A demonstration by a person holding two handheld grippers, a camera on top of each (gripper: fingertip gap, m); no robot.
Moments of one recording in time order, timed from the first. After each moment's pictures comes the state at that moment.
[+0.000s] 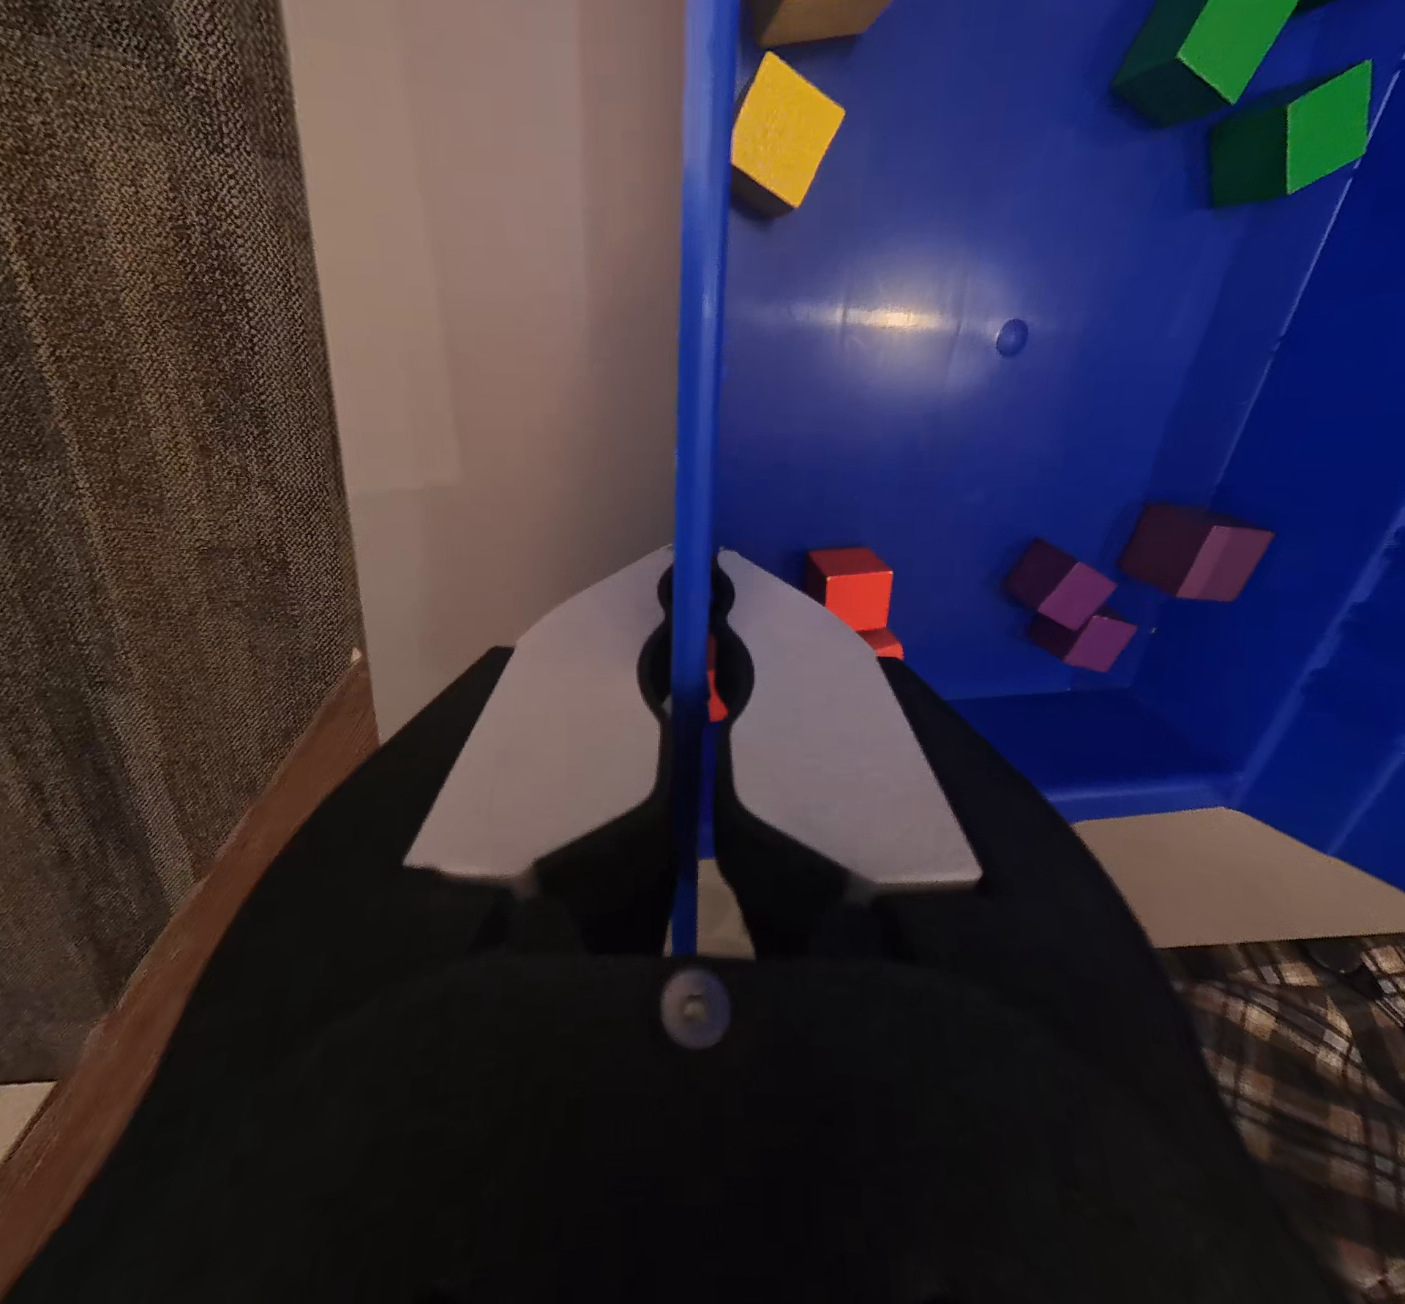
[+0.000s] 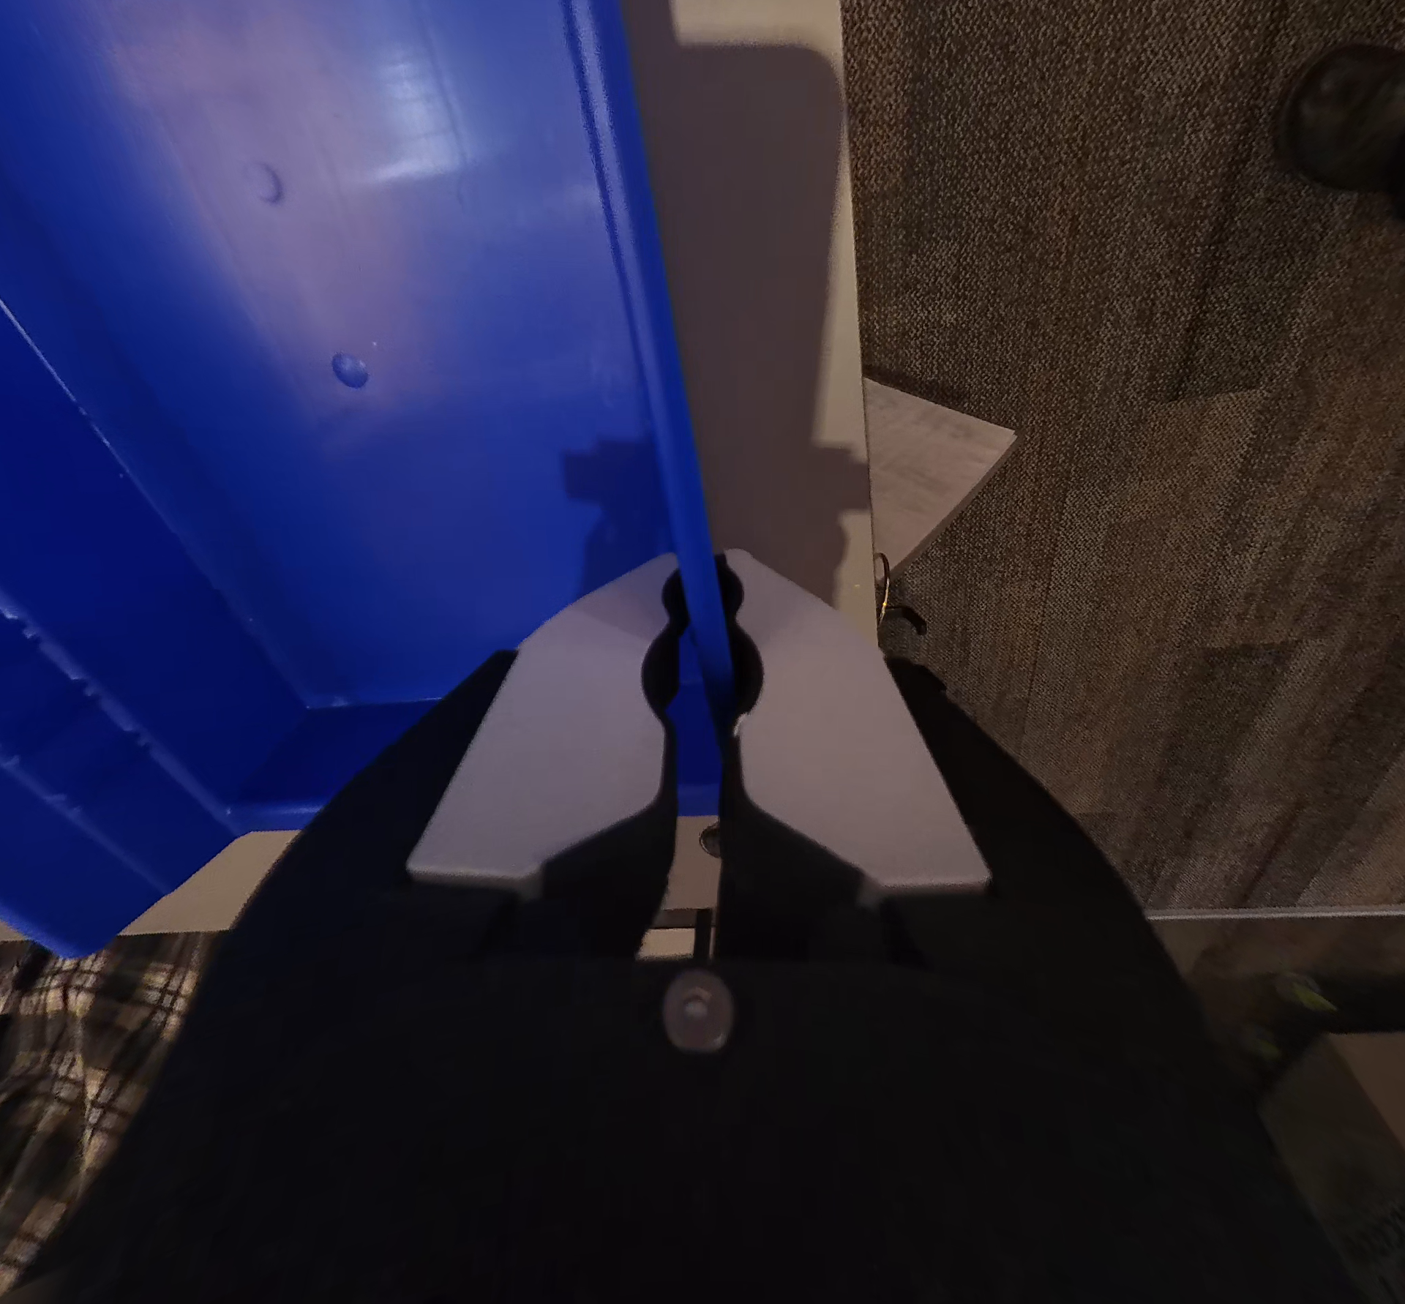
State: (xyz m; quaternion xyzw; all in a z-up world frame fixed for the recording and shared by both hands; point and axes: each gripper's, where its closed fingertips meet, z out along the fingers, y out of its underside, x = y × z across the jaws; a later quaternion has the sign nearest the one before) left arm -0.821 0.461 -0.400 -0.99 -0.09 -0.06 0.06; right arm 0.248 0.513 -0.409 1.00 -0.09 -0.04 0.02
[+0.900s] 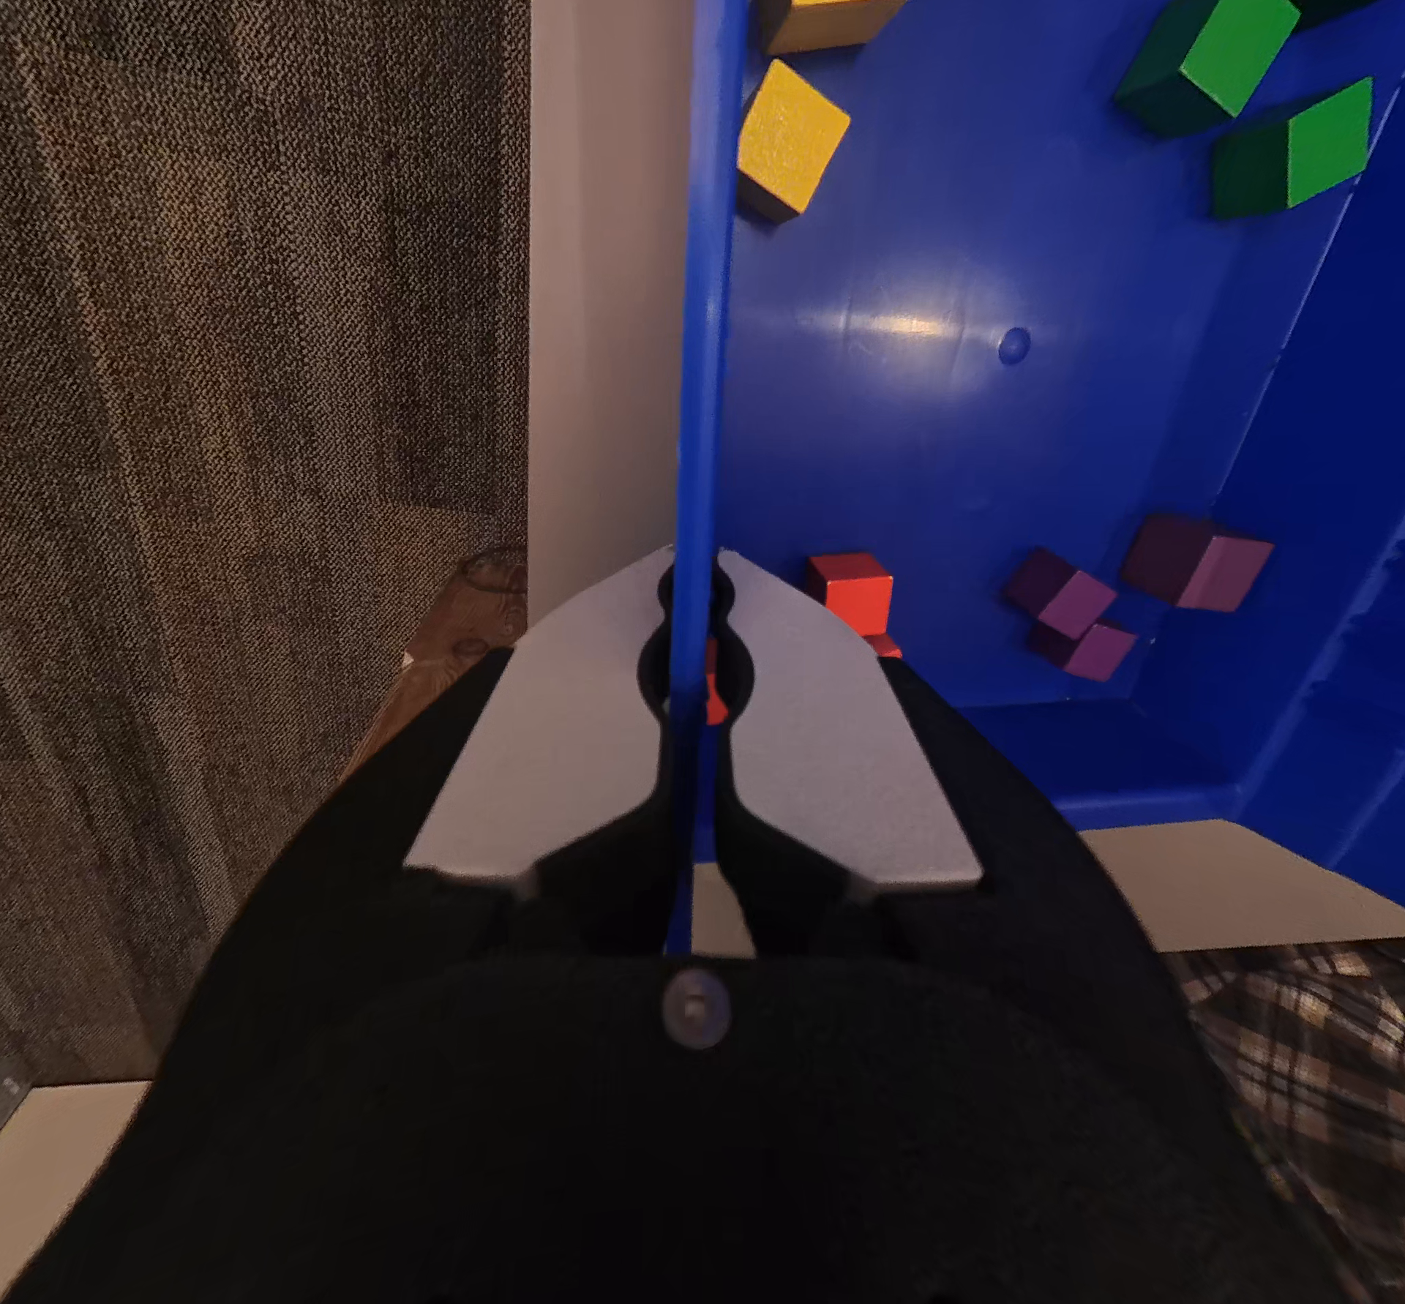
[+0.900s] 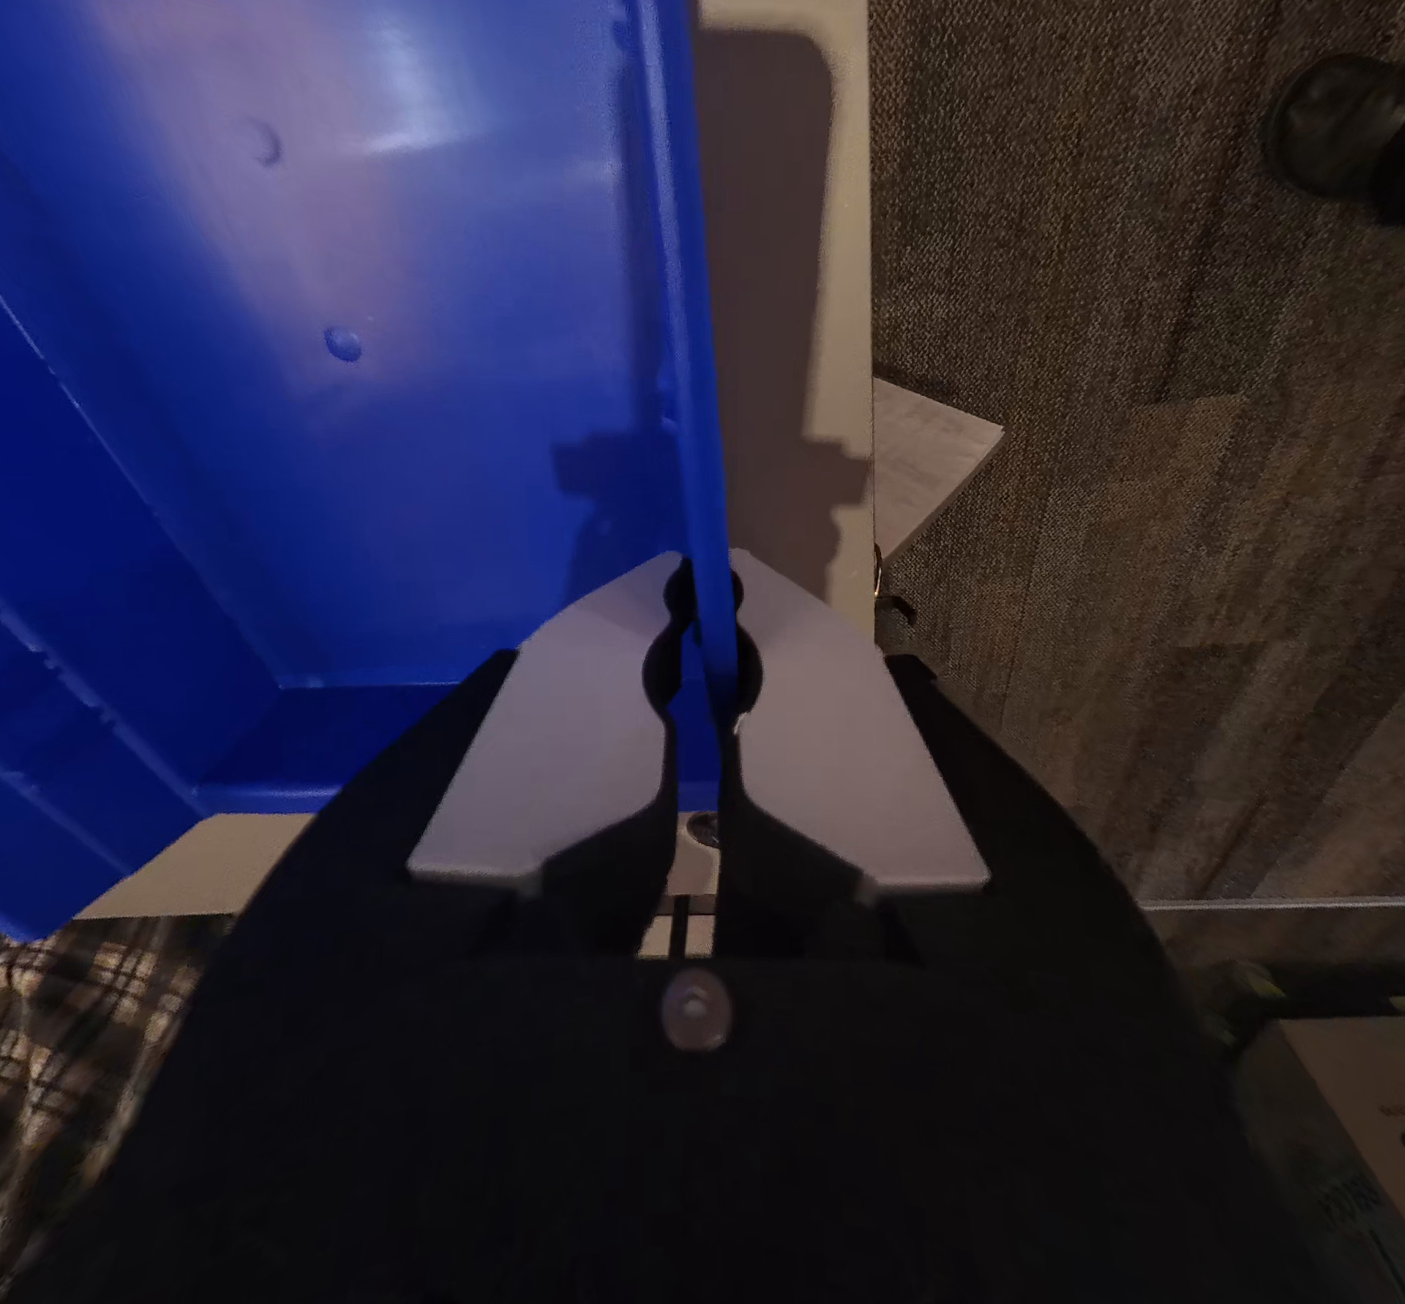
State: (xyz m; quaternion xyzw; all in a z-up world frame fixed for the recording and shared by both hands) left arm -0.870 0.455 -0.400 -0.99 -0.09 -0.06 0.06; right arm 0.245 0.508 -0.408 1.00 -0.07 -0.03 0.03
